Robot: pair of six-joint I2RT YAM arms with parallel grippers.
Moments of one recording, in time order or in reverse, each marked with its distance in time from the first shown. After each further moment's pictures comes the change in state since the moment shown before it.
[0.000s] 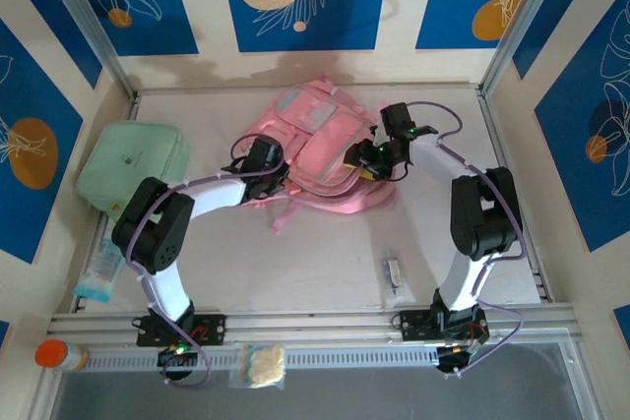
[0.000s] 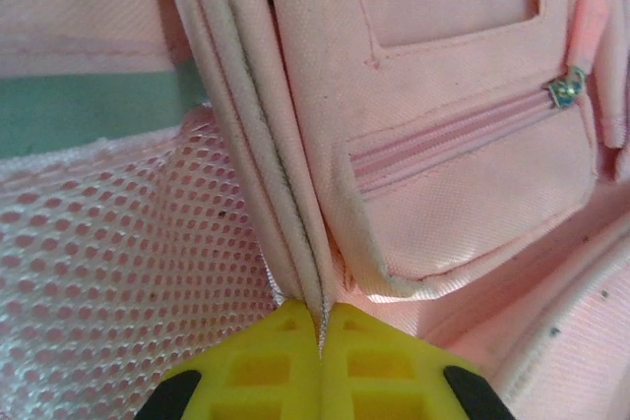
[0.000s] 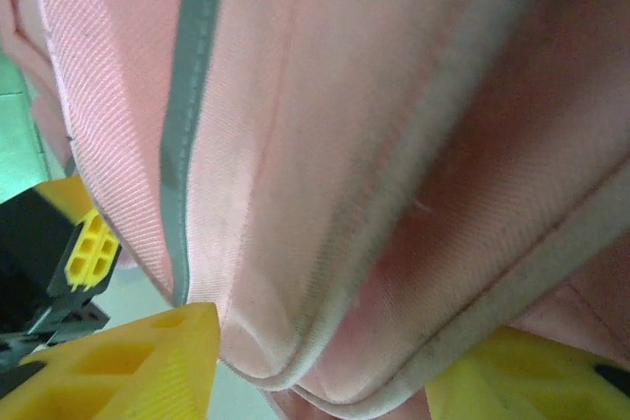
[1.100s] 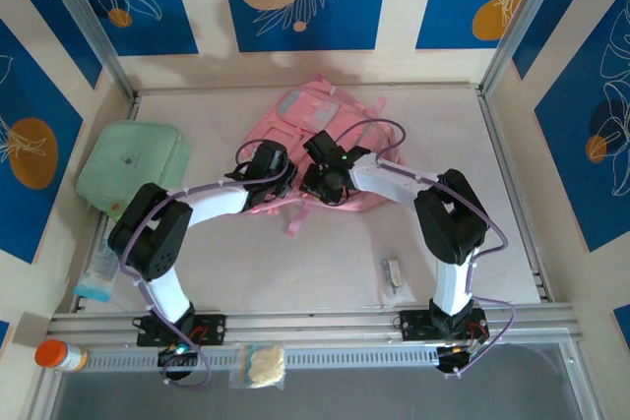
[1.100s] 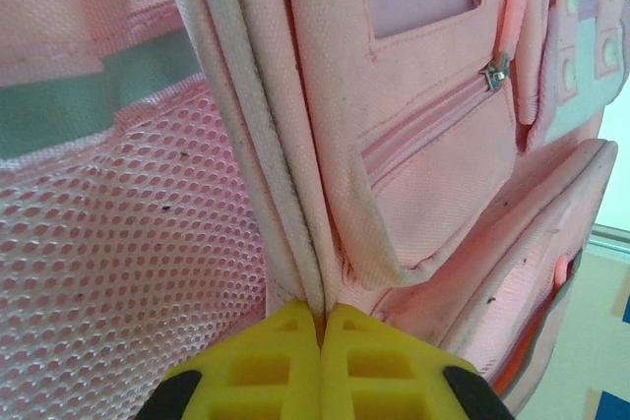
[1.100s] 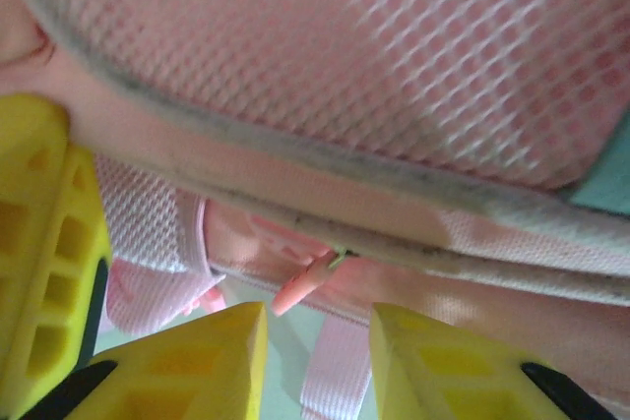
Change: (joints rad) left arm -0.052 -0.043 -0.042 0.097 0.008 -0.150; right arm 0.454 0.089 0.060 0.036 0.405 0.499
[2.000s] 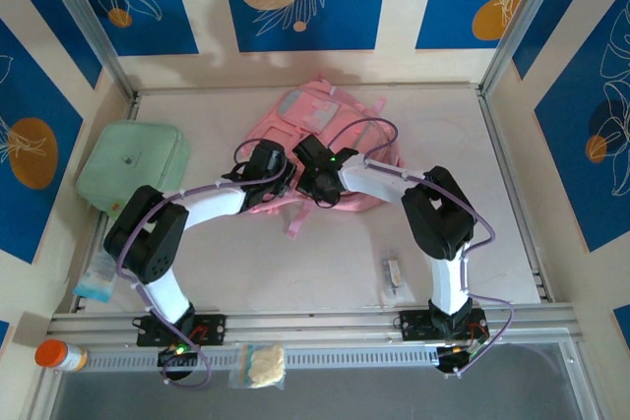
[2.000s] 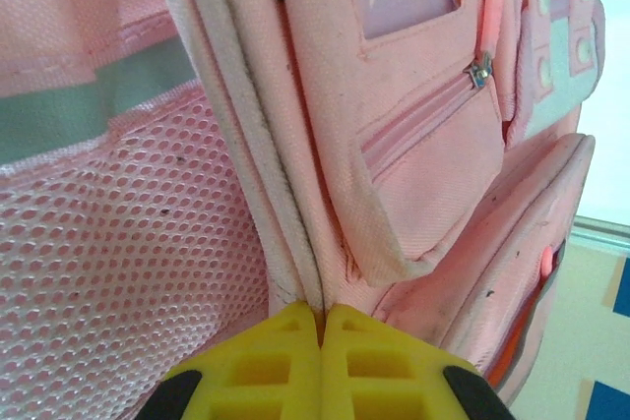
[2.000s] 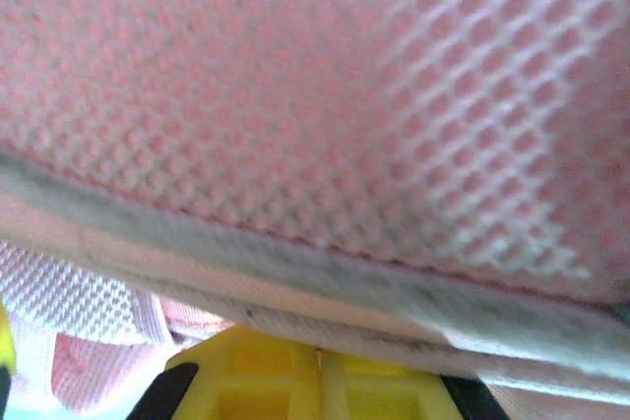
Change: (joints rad) left arm 0.020 -0.030 -0.013 -0.002 0.006 0.034; right arm 0.031 0.053 0.047 -0.043 0.126 0.000
